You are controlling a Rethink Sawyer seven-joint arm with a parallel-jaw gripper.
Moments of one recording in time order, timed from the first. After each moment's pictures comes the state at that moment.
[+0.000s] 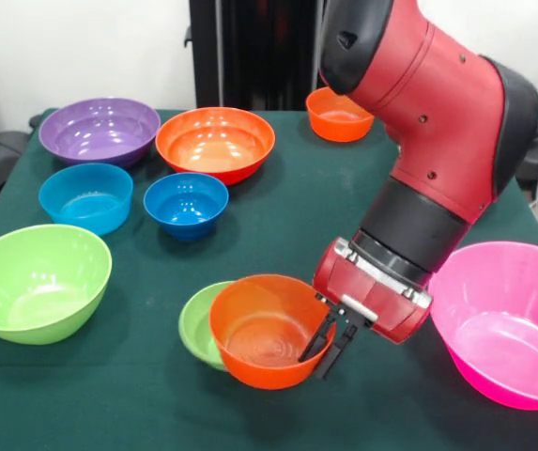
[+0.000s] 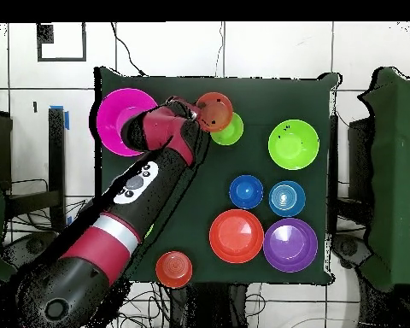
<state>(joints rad) 0.30 0.13 -0.86 0.98 0.57 0.27 2.18</state>
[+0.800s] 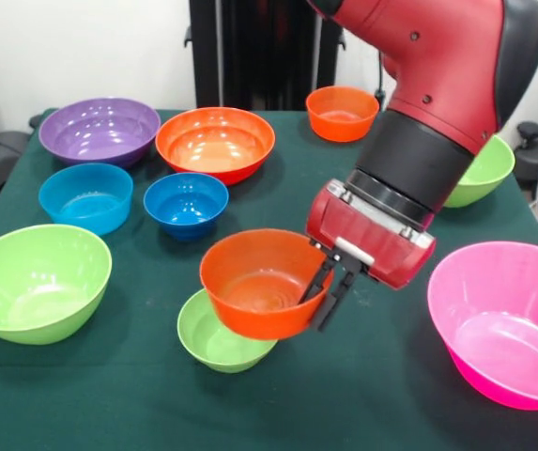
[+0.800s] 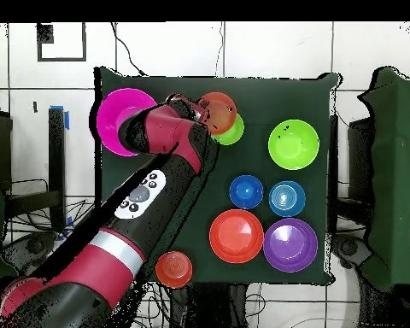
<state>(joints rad) 0.29 -0.04 -0.77 1.10 0.49 0.27 2.18</state>
